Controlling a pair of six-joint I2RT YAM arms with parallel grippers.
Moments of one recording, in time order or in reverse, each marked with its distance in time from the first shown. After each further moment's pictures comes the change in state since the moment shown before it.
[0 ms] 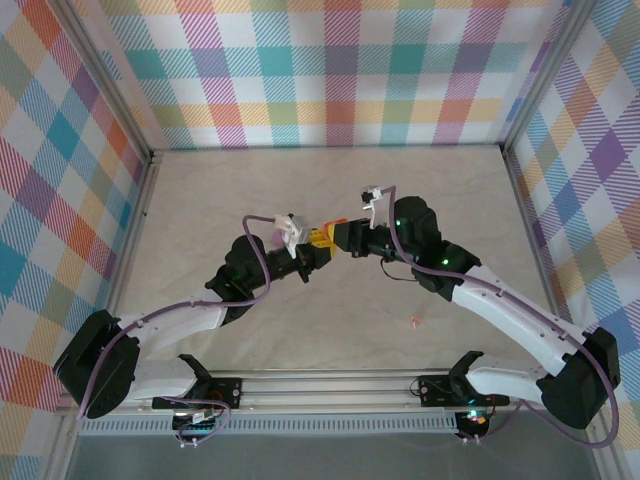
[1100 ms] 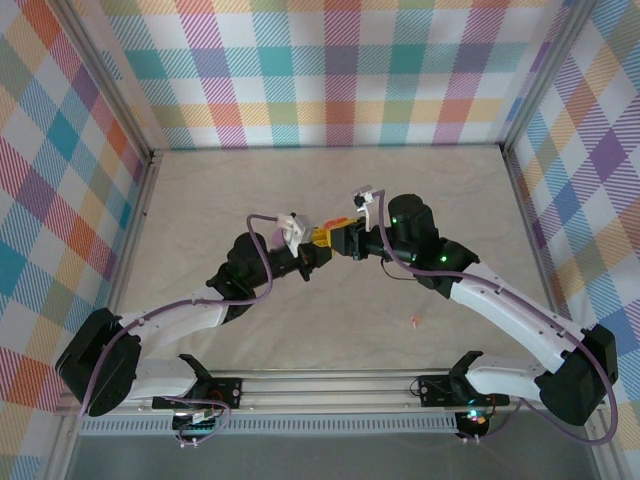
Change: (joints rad) left arm 0.001 0.016 0.022 -0.024 -0.007 0.049; right arm 0.005 0.021 0.035 -0.052 -0.019 -0.164
